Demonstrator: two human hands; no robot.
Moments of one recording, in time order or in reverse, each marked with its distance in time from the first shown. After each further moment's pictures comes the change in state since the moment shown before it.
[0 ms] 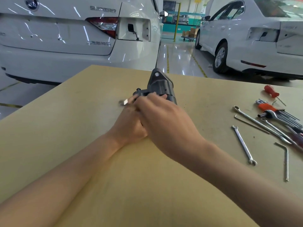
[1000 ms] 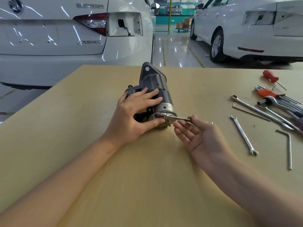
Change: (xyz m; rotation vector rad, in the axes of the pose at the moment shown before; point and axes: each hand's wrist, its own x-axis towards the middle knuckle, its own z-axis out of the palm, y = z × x) left_hand 0.001 0.008 0.003 -0.129 0.157 0.005; right_hand -0.055 0.038 -0.005 1.719 0.577 1.462
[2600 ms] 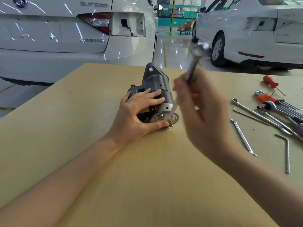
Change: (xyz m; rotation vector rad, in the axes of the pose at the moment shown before) left_hand 0.002 -0.006 0.006 -0.033 0.026 0.020; right_hand -0.018 -0.015 0.043 -1.121 -0.452 -1.291
